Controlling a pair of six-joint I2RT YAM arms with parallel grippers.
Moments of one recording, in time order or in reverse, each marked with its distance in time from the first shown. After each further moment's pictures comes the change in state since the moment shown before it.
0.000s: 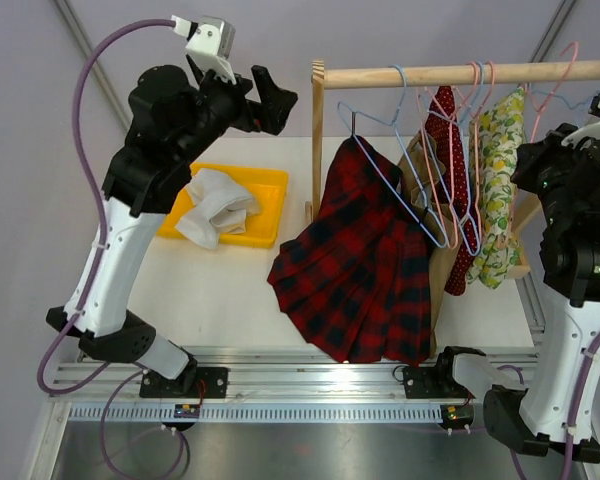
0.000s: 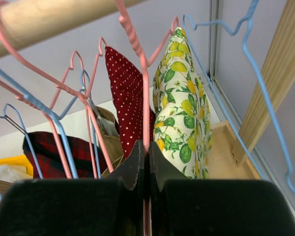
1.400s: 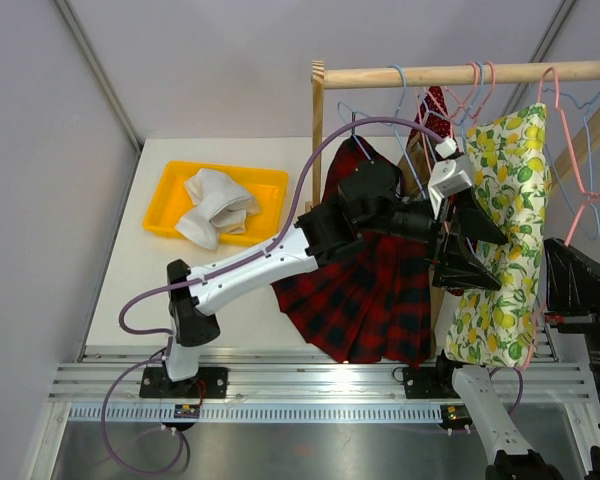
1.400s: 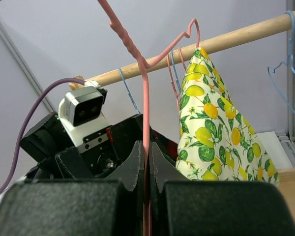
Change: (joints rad) left arm -0.646 0.402 -0.039 0.722 0.732 -0.261; right arm 0.131 -0.444 0.112 -0.088 -0.130 0.143
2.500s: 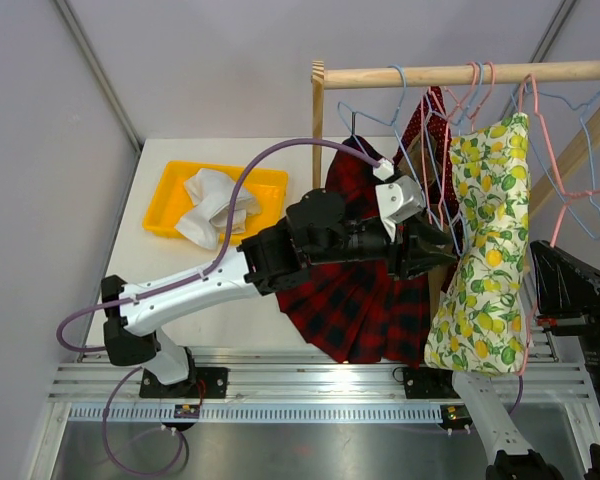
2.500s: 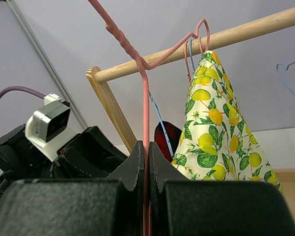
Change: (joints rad) left arm -0.073 -0.344 -0.409 -0.113 -0.489 0.287; right arm 0.002 -0.001 -0.004 0.001 -0.095 0.046
